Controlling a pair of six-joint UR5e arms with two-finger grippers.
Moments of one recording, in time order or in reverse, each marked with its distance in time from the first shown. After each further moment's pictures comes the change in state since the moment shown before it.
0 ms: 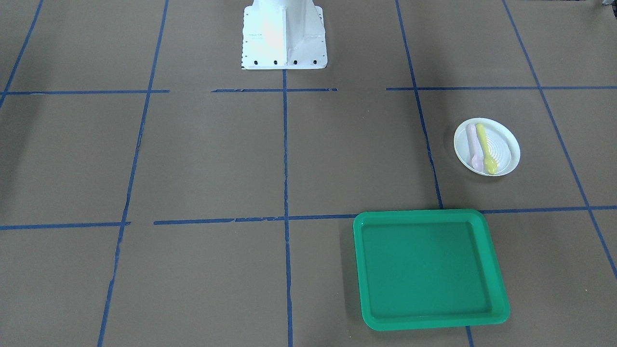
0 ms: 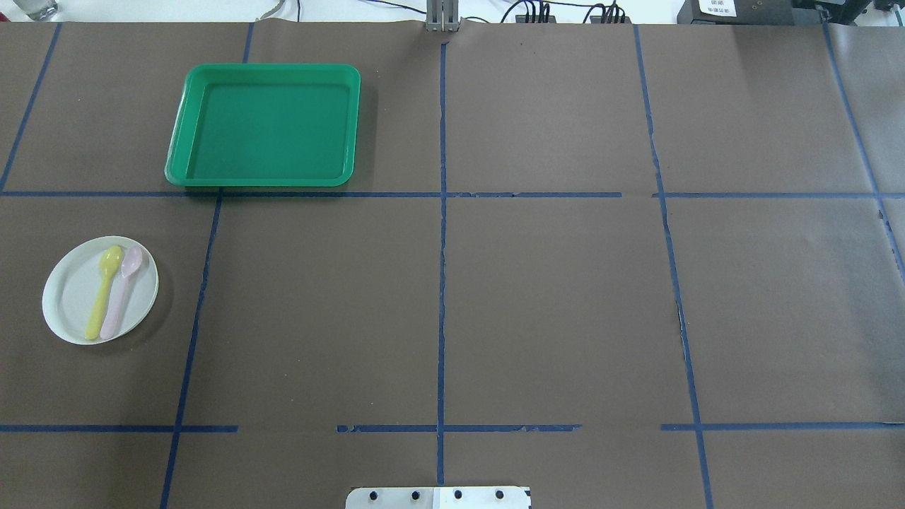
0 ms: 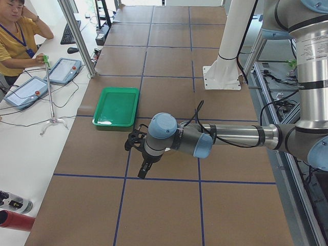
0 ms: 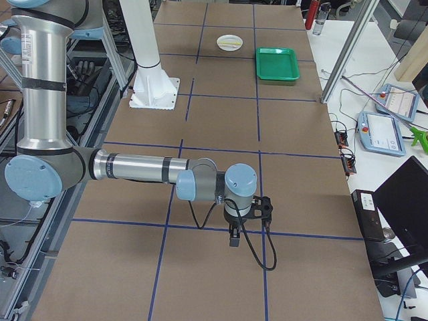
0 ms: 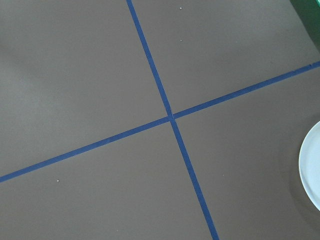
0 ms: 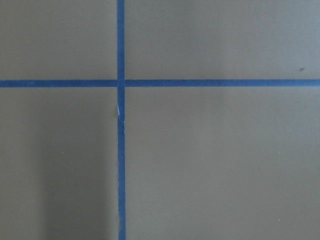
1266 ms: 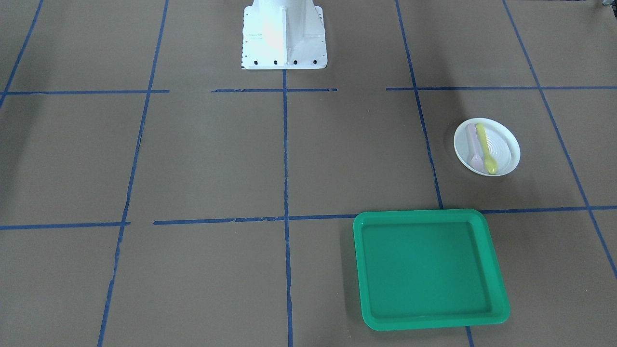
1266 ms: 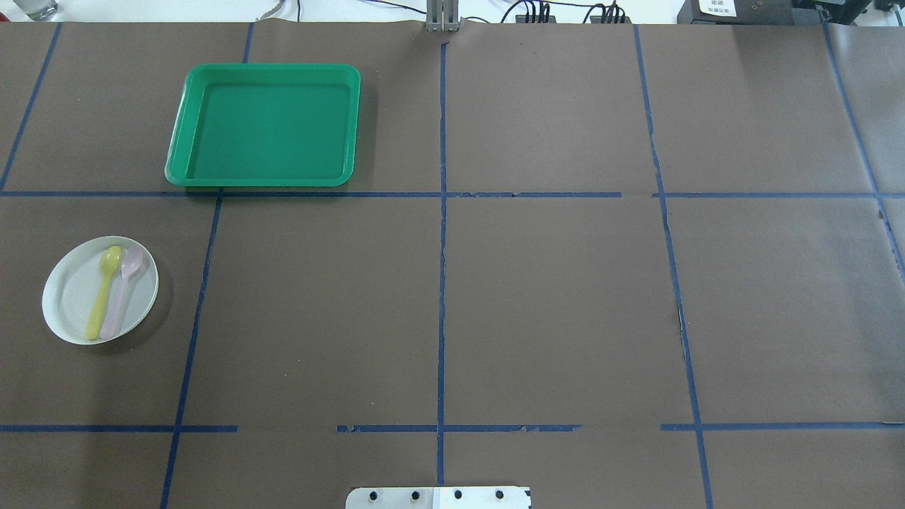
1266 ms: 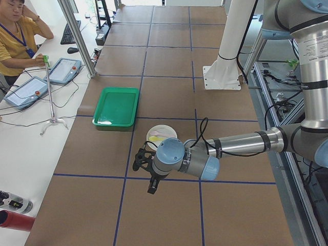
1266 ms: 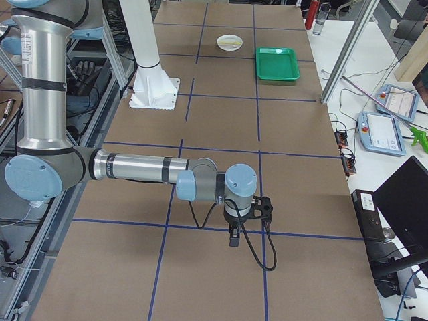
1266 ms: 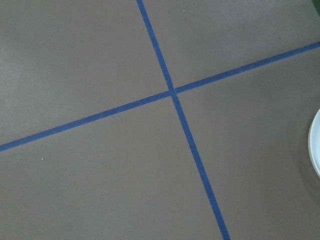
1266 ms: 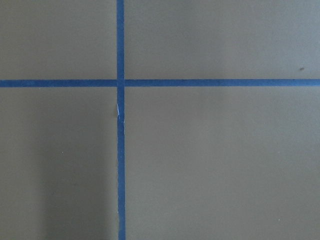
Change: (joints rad) left arm 0.018 0.050 0.147 -0.231 -0.067 -0.236; right arm 0.000 0.000 -0.001 0.000 0.000 0.000
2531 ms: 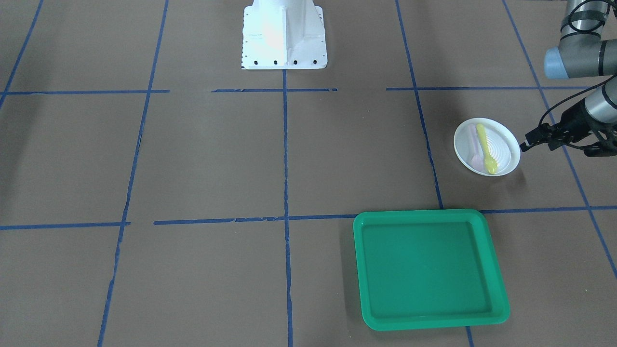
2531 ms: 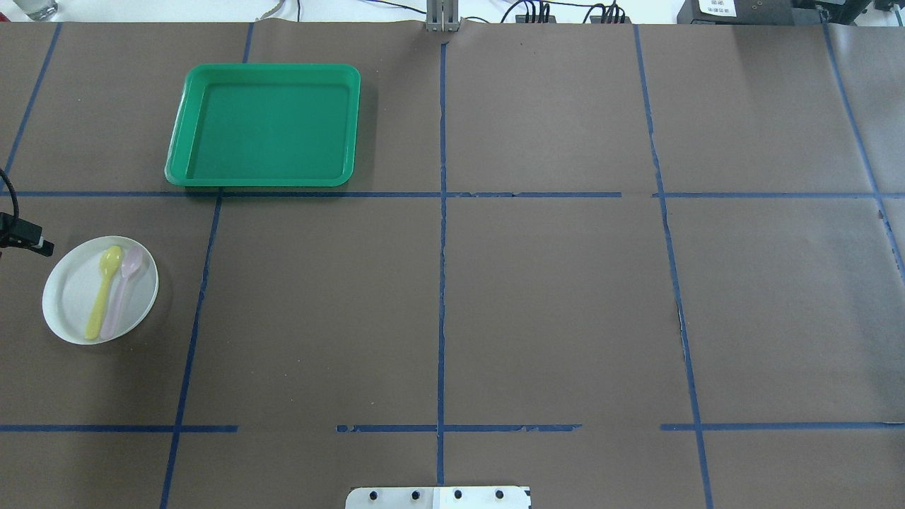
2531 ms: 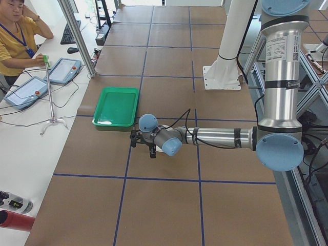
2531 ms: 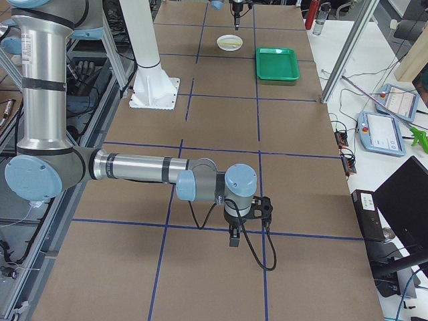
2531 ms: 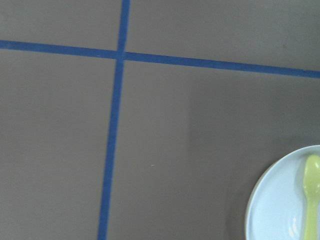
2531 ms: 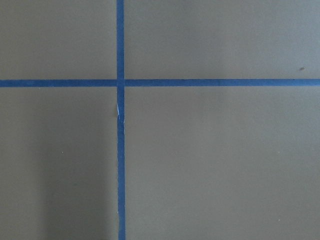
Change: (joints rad) left arm 0.482 -0.191 0.099 -0.115 0.009 -0.699; right arm 0.000 0.000 0.000 0.000 0.000 0.000
